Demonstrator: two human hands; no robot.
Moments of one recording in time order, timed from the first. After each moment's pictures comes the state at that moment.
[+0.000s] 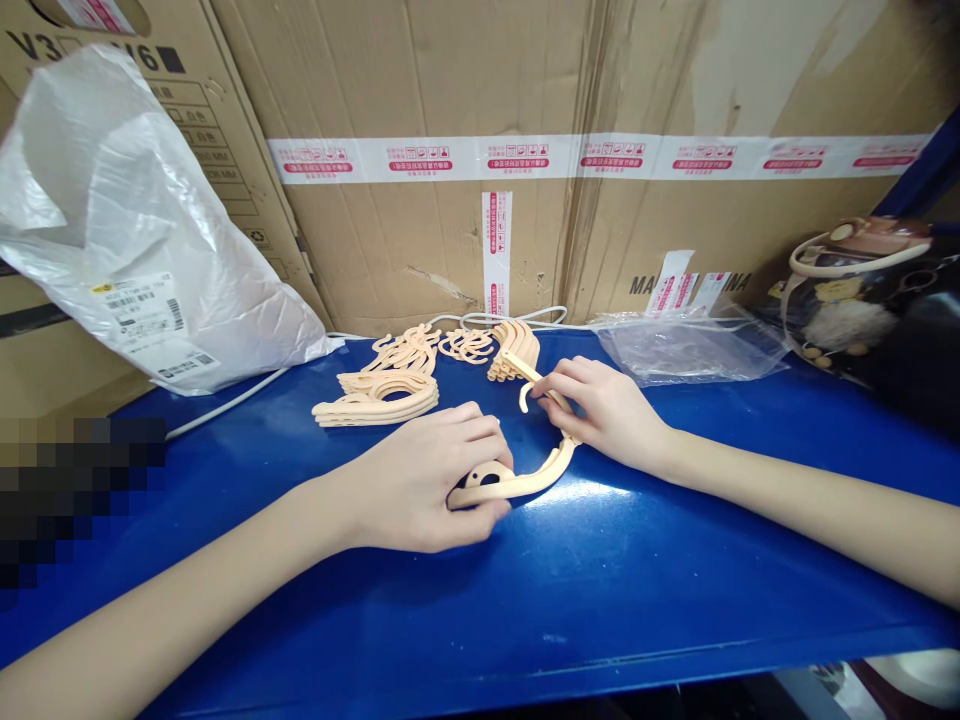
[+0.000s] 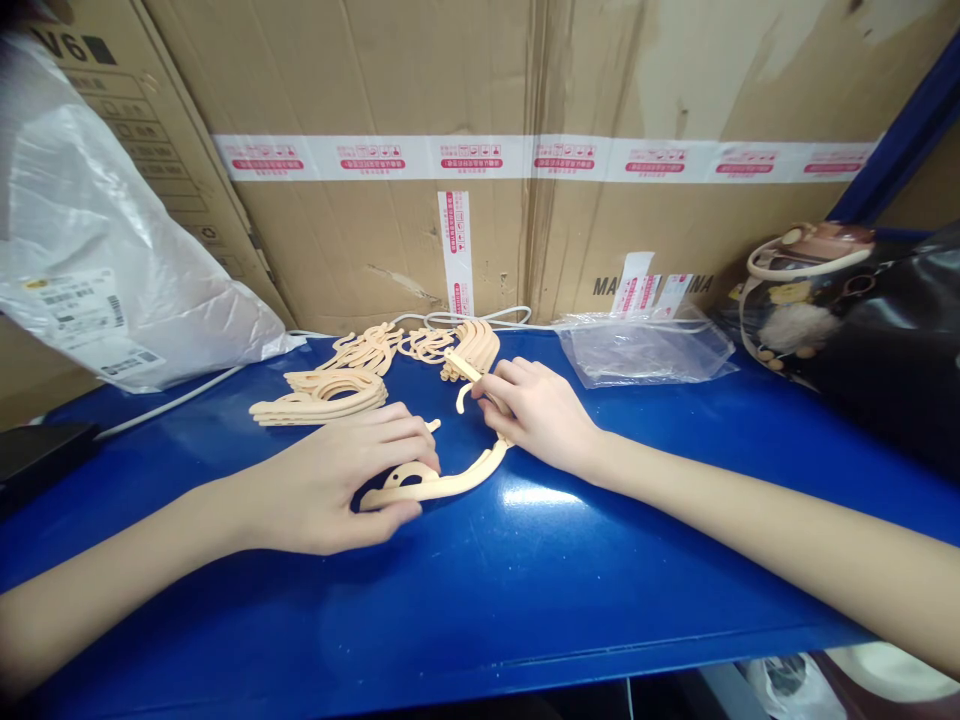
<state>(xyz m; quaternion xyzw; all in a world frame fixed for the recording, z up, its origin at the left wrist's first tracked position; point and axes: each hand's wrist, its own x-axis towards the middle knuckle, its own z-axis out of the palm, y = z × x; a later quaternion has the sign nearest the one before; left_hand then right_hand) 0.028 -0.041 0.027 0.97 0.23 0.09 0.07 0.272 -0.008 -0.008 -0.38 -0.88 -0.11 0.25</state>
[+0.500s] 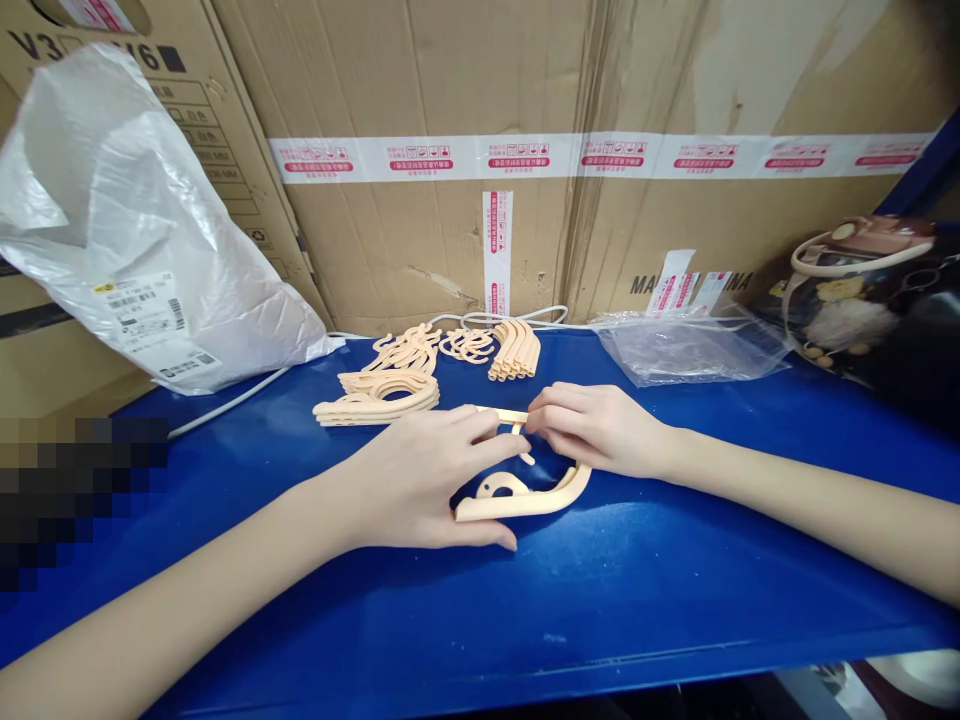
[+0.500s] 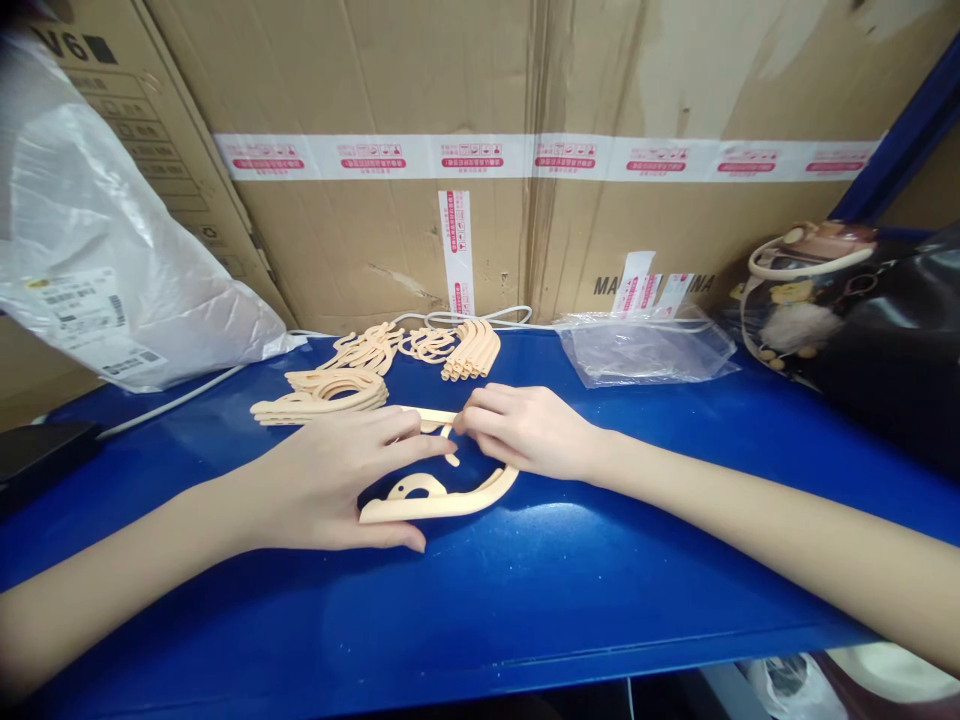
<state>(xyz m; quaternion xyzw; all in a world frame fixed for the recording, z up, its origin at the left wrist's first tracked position) 0.022 -0.040 0.024 0.97 0.22 0.09 -0.04 0.270 -0.013 -0.005 -0.22 -0.95 -0.09 0.21</state>
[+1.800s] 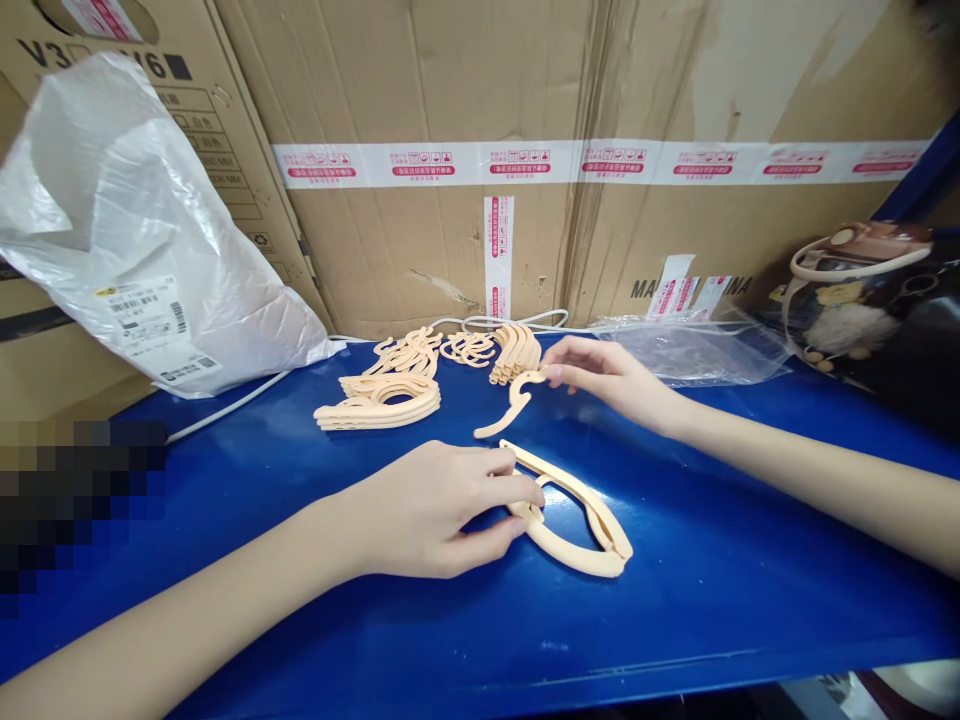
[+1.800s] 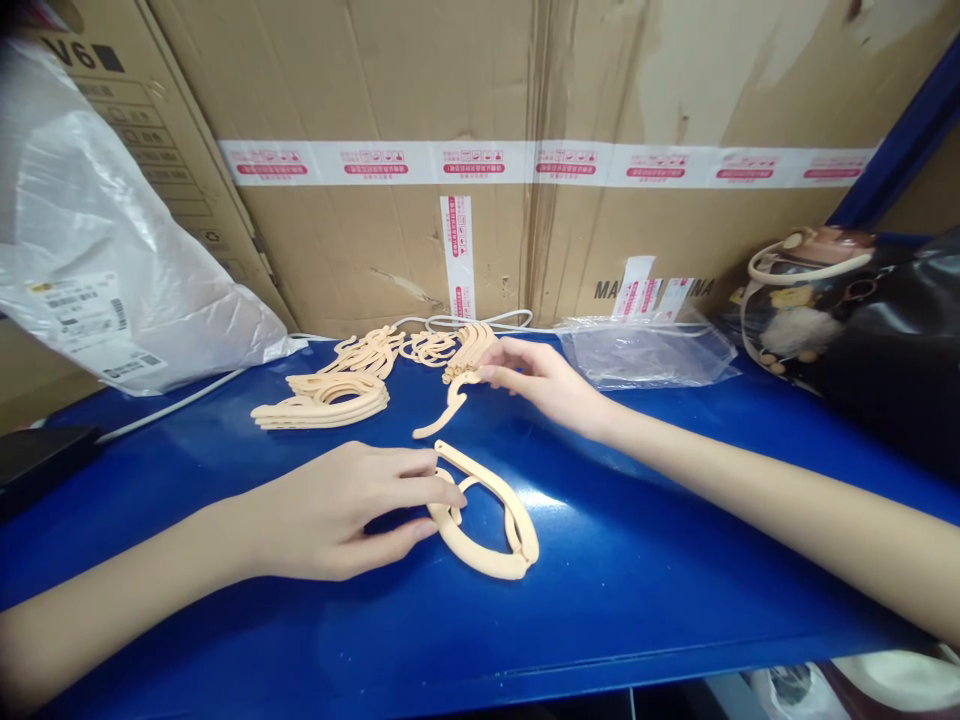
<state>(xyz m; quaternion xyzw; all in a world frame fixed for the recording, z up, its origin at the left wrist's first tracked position) 0.030 -0.050 0.021 0.97 0.19 0.08 0.12 0.273 0.011 0.016 -0.37 -0.78 0.33 0.39</state>
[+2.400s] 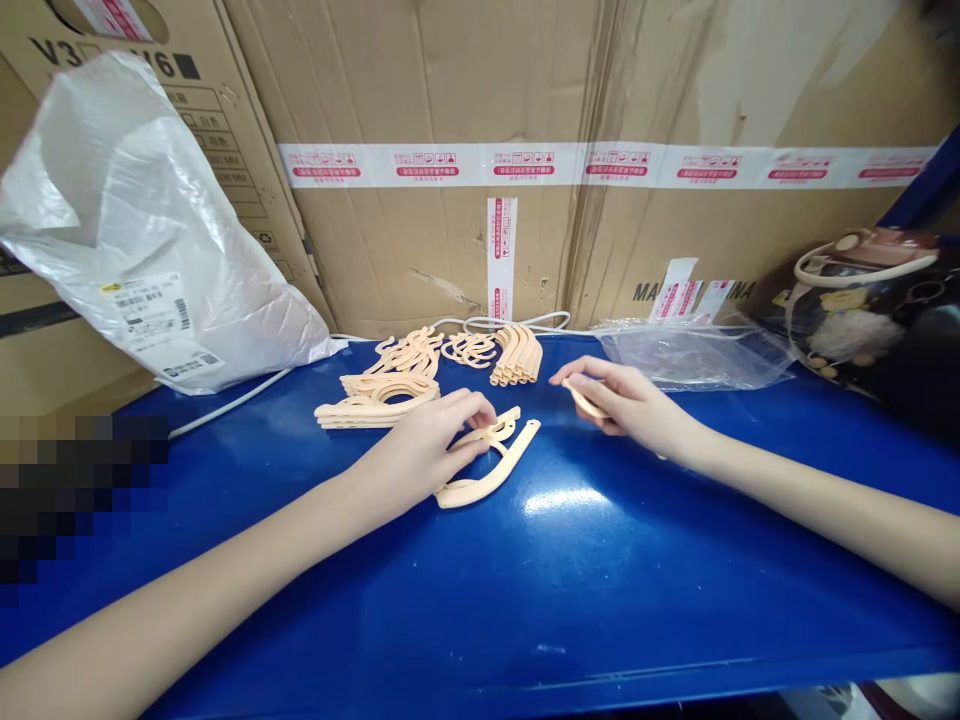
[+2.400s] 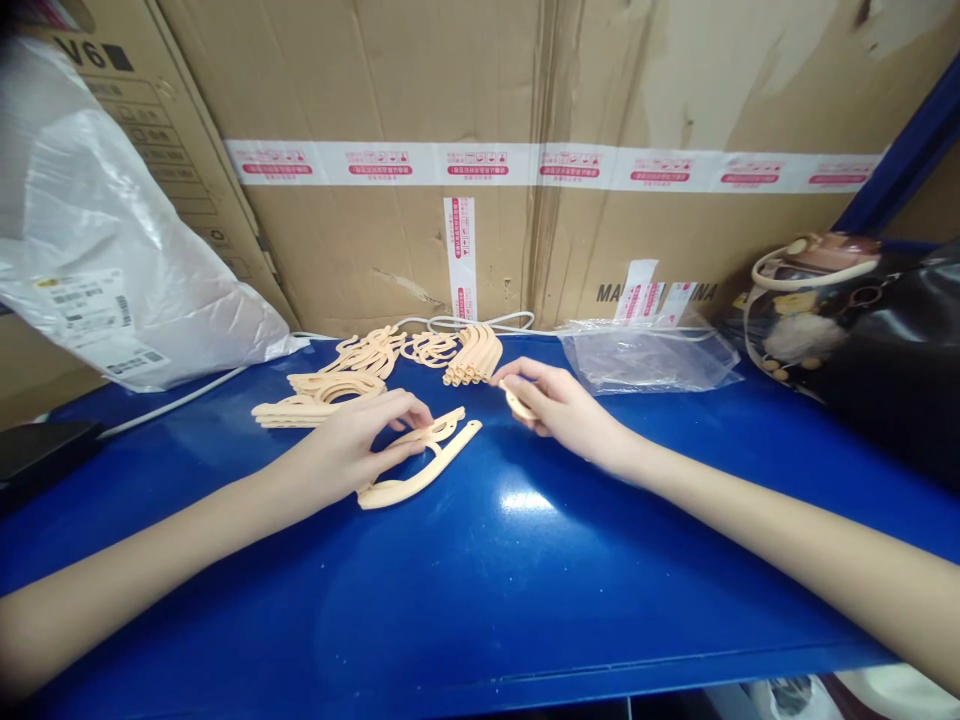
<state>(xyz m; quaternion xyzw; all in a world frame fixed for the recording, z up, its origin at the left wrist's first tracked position) 0.027 -0.013 0.002 0.90 0.34 0.24 0.14 0.281 -0.013 0.005 -0.42 -0.74 0.37 0.37</state>
